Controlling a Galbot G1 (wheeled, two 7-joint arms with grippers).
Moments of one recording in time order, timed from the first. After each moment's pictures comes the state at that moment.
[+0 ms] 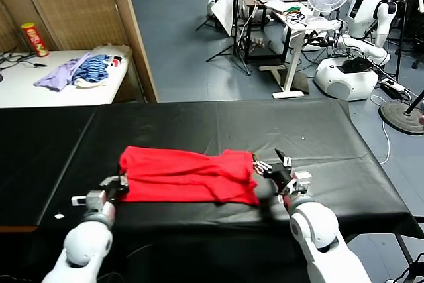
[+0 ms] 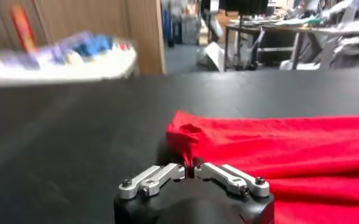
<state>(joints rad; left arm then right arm) 1.32 -1.12 -0.58 -1.77 -0.10 0.25 -0.15 -1.17 1.26 0.38 1.94 0.36 -0.45 0.08</state>
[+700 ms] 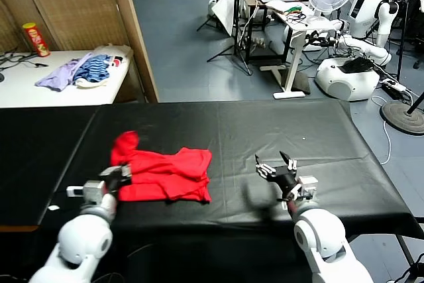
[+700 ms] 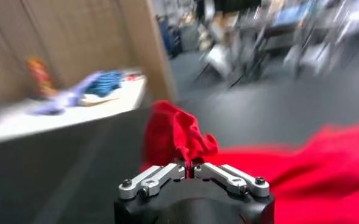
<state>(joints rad) 1.28 -1.13 -0.43 -2.07 -0.61 0.48 -0.31 -1.24 1.28 0.41 2.01 0.33 -0.47 0.09</state>
